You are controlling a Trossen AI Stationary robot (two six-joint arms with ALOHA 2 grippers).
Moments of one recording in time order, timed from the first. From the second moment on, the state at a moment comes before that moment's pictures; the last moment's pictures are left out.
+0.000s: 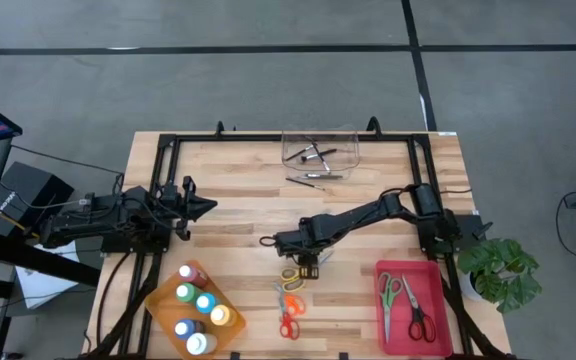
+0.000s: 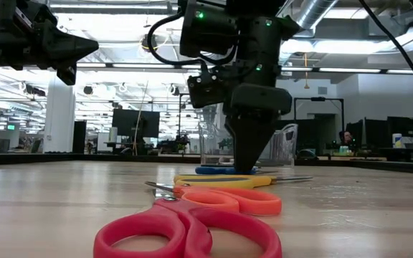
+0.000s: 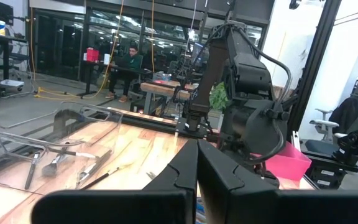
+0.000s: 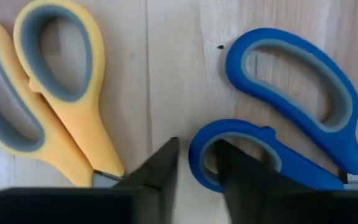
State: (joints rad) left arm 0.14 0.00 0.01 0.14 0.02 -0.19; right arm 0.16 2.14 1.51 -0.79 0.05 0.17
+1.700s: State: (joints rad) left arm 0.14 0.00 0.01 0.14 0.02 -0.19; right arm 0.42 2.02 1.85 -1.12 -0.07 0.10
